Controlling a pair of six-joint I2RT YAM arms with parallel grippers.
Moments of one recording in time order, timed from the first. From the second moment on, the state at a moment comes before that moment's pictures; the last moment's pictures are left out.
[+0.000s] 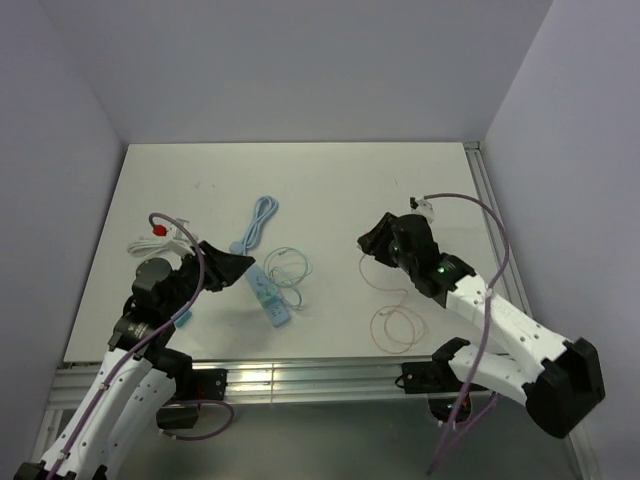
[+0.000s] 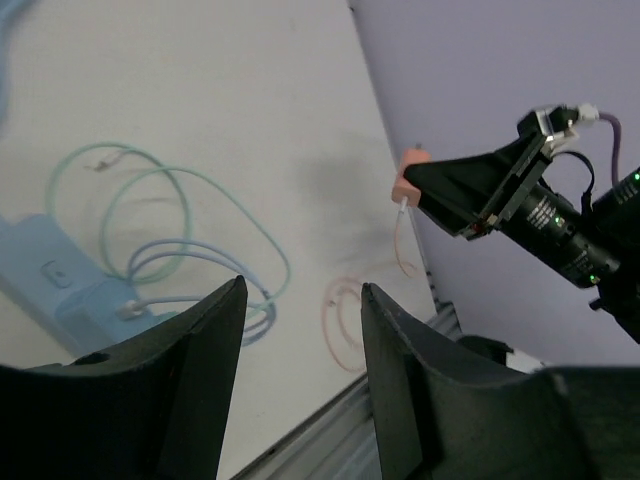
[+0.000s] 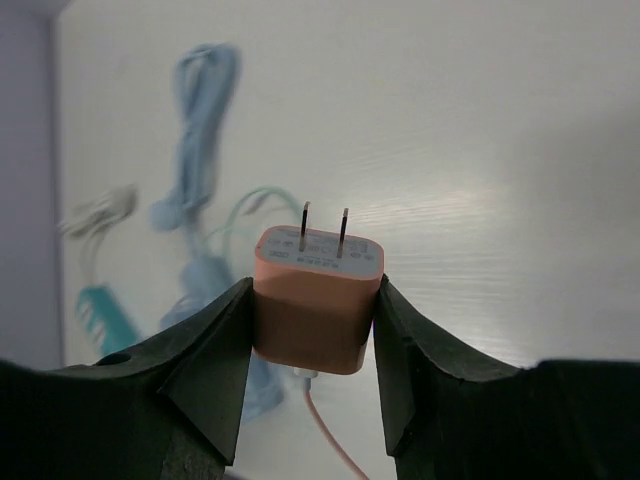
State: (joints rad) left arm -0.33 0.47 0.46 -0.20 0.31 -0.85; right arm 0.55 1.03 0.71 -0.31 0.23 0.91
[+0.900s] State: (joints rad) left arm -0.60 0.67 0.55 -0.08 0.39 -0.87; right arm 1.14 1.00 0.78 -0.23 -0.02 0.21
